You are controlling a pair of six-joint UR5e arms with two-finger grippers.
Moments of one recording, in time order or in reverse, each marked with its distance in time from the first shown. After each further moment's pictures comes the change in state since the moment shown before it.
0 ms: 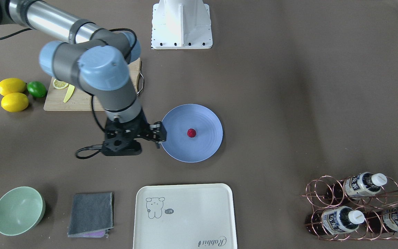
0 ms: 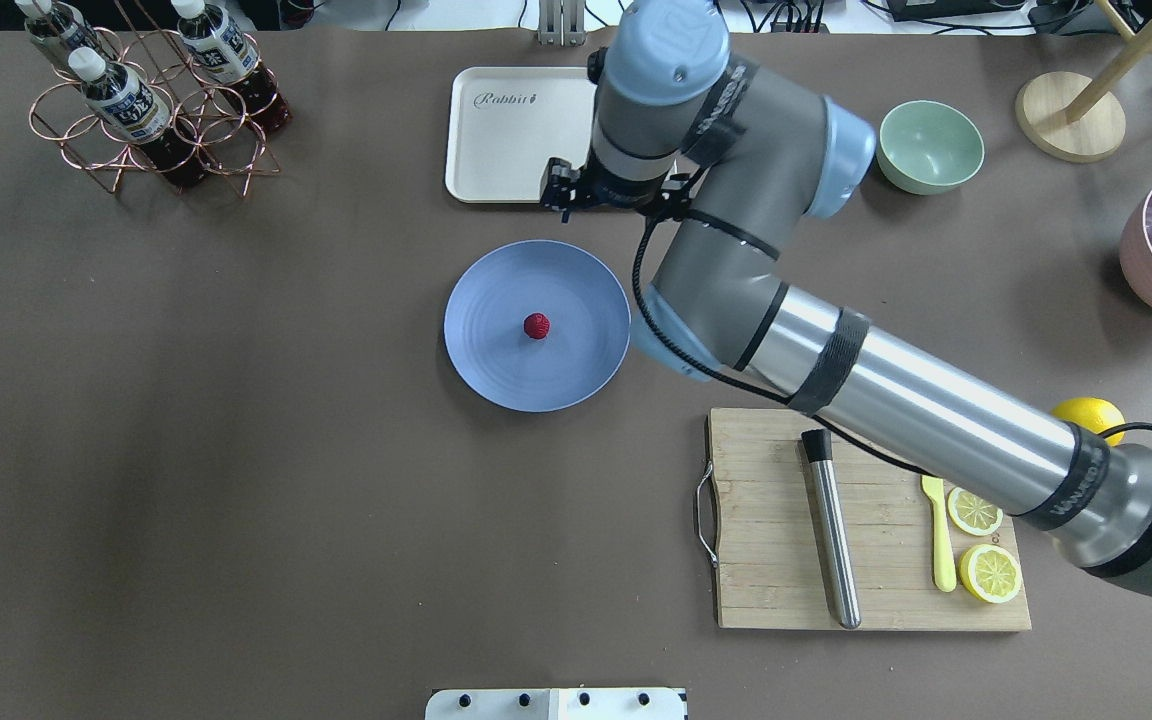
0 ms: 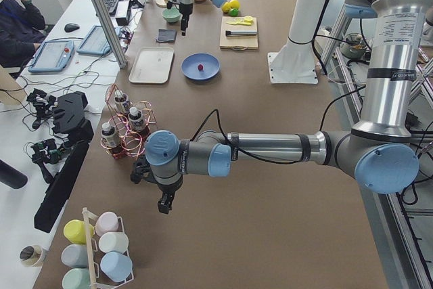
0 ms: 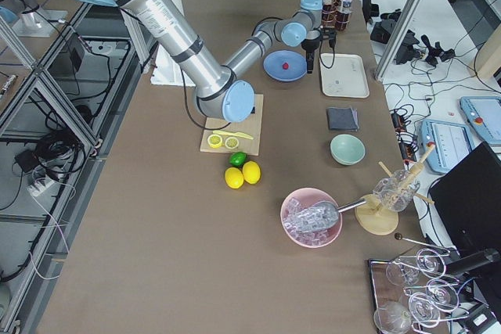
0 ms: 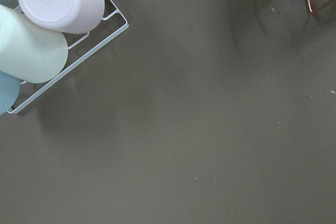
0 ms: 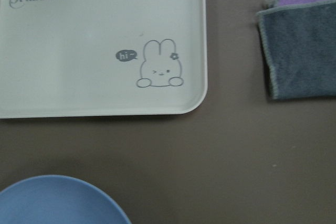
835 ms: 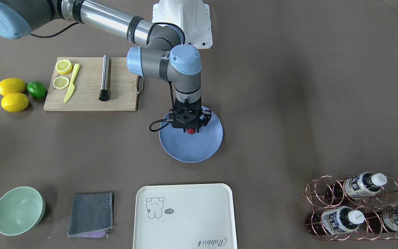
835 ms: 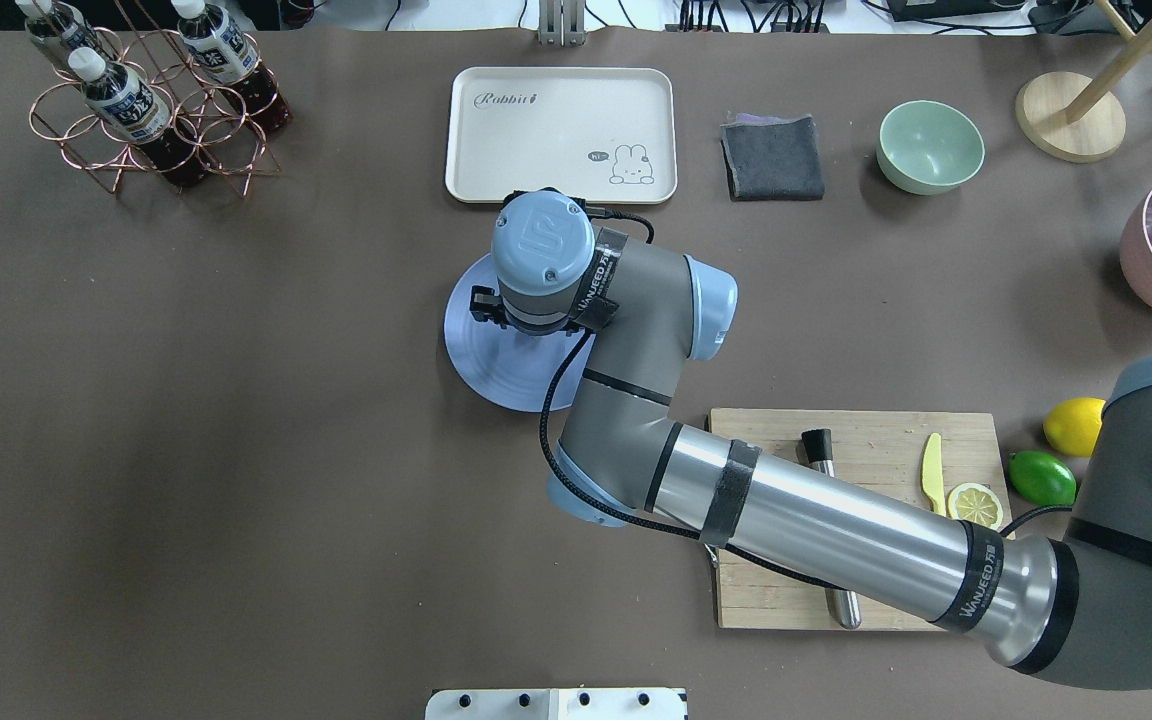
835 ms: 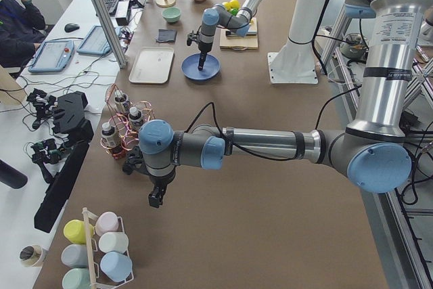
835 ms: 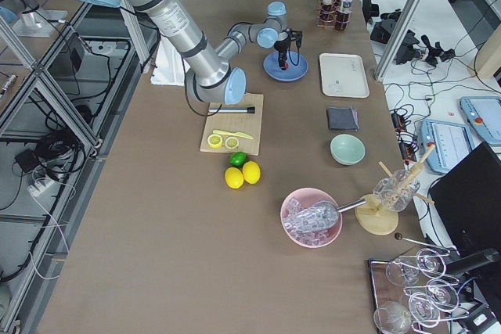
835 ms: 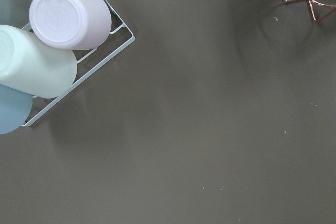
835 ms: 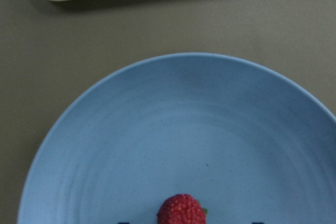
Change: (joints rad) left arm 0.001 -0.047 -0.007 -0.009 0.038 0.000; right arm -0.343 0.202 -0.275 0.188 -0.315 0.354
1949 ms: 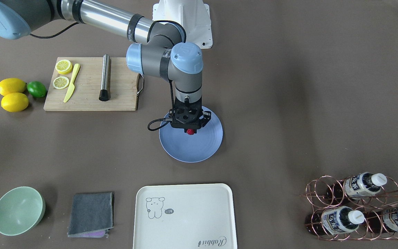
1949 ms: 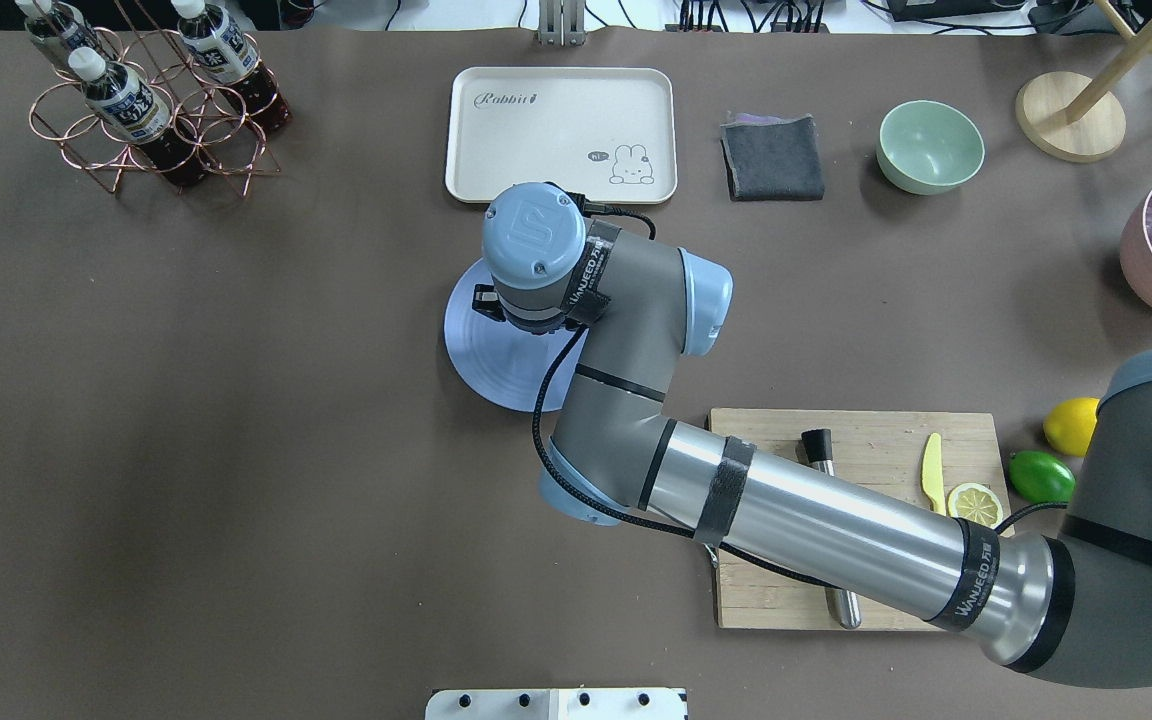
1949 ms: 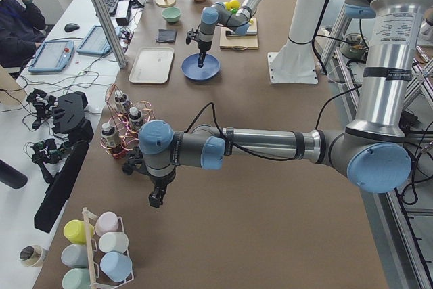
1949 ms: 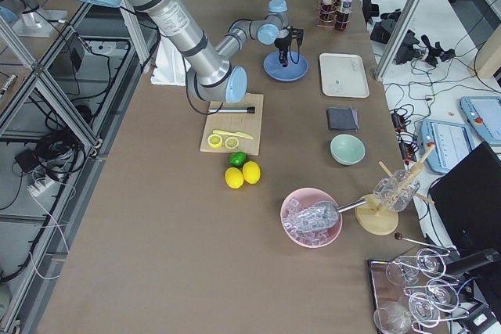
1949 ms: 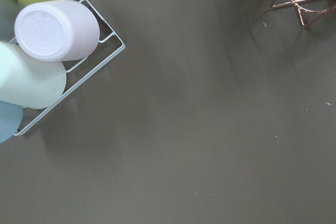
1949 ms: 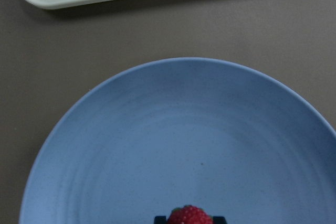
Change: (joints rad) left arm 0.002 0.000 0.001 0.002 0.000 -0.002; right arm -0.007 0.010 -0.001 -0.040 -0.006 0.025
